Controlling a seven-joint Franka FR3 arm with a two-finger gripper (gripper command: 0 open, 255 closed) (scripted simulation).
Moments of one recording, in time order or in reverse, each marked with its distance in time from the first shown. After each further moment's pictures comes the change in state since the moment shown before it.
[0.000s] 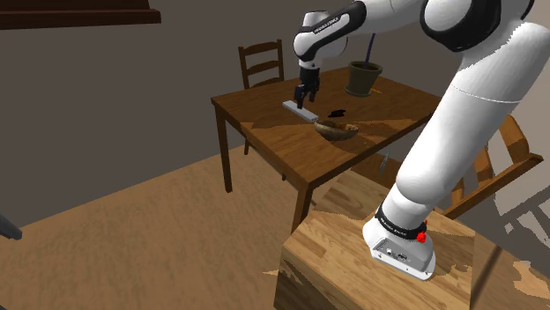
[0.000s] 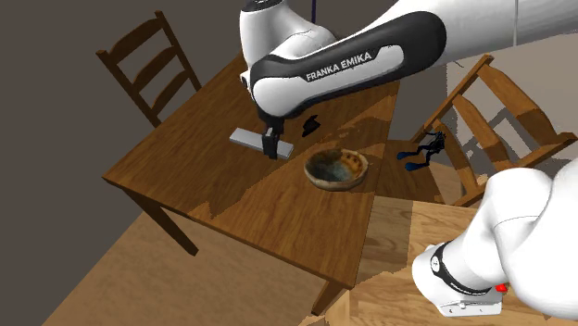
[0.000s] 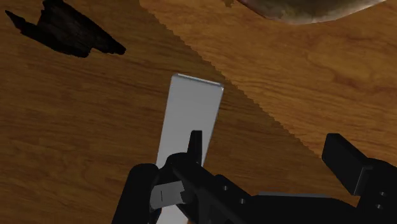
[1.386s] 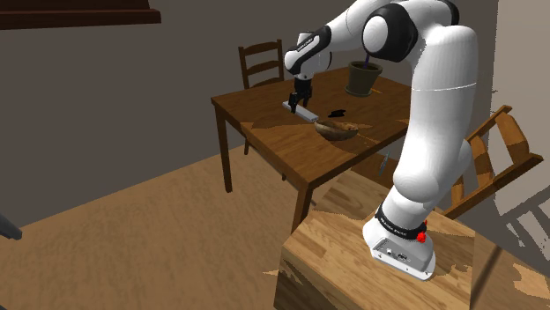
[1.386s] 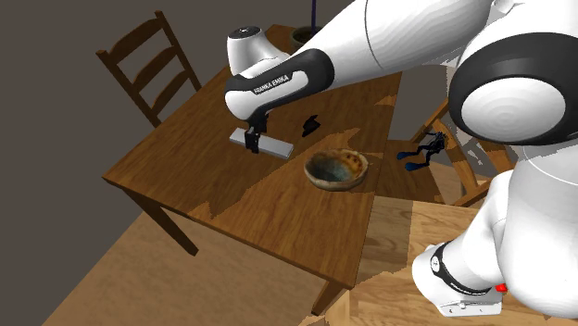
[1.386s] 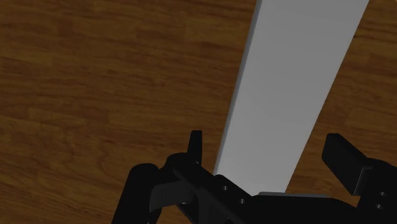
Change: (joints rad) arm -0.080 0.367 -0.016 0.268 0.132 0.121 -0.114
